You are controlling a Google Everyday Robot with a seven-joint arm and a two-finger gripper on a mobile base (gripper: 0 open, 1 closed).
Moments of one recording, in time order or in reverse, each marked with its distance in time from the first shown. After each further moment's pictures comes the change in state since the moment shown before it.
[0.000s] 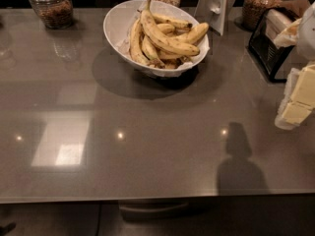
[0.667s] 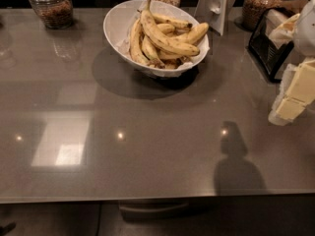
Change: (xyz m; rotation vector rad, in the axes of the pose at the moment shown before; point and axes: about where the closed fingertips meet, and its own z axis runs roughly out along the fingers) arm -0.014 -0.003 -0.002 0.012 -0.072 -0.012
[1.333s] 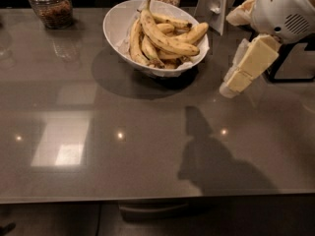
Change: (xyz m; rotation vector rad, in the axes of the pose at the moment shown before) arm -0.082 -0.027 0.014 -0.026 -0.286 -0.010
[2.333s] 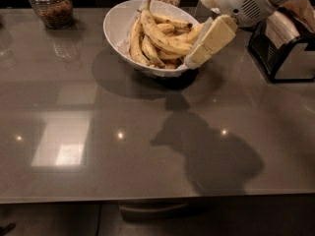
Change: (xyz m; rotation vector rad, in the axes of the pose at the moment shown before) arm -0.054 -0.057 0.040 0.047 -0.179 0.016
